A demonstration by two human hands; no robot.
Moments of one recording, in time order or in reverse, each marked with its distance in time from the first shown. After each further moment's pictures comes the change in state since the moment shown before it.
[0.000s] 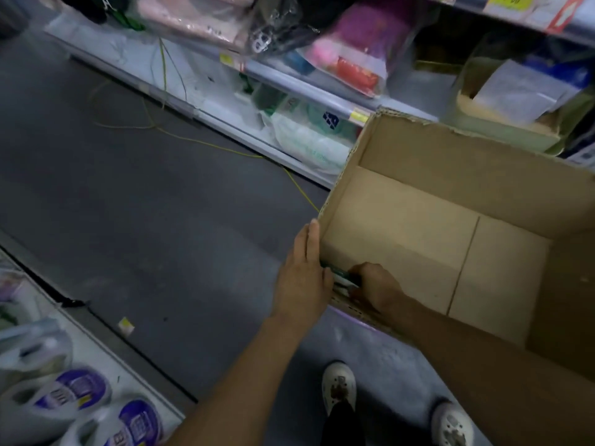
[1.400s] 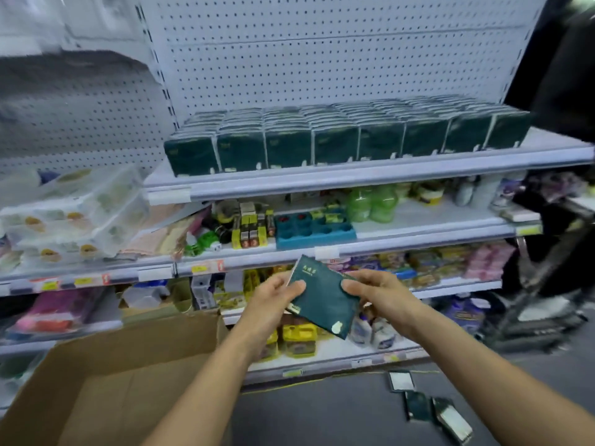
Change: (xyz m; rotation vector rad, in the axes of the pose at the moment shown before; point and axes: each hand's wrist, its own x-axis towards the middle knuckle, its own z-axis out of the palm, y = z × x) left_hand -0.217 0.638 0.016 -0.917 -0.583 0.307; right_hand -0.618 0.405 -0.230 1.153 0.879 -0.085
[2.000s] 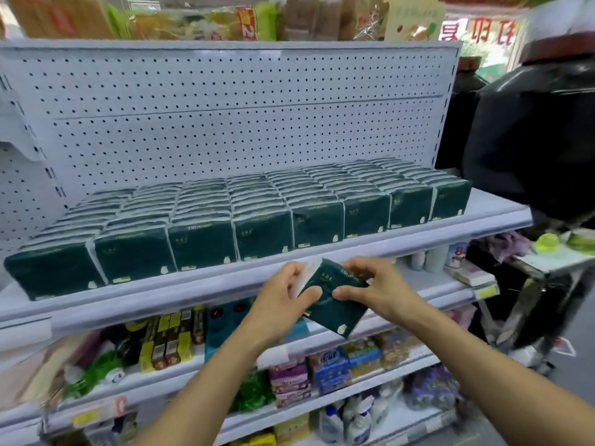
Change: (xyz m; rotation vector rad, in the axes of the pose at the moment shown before) left_hand 0.195 0.127 0.124 0.431 -0.236 0.419; right_hand 0.136 -0.100 -0.163 -0.303 0.219 -0.406
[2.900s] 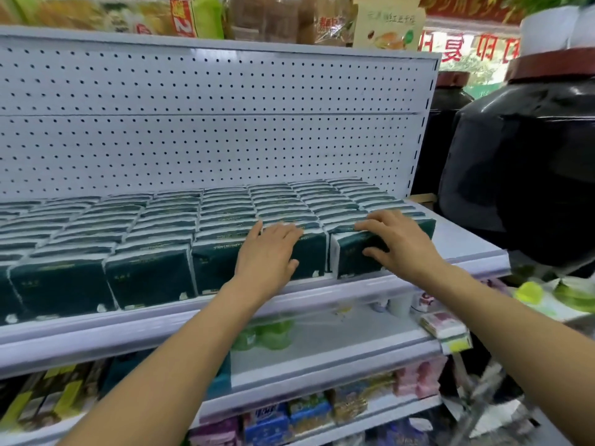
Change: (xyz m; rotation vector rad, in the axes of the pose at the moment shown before) left_hand 0.212 0.060 0.095 1.182 0.148 0.268; right_hand 0.149 0.097 -0.232 -0.998 0.148 -0.449
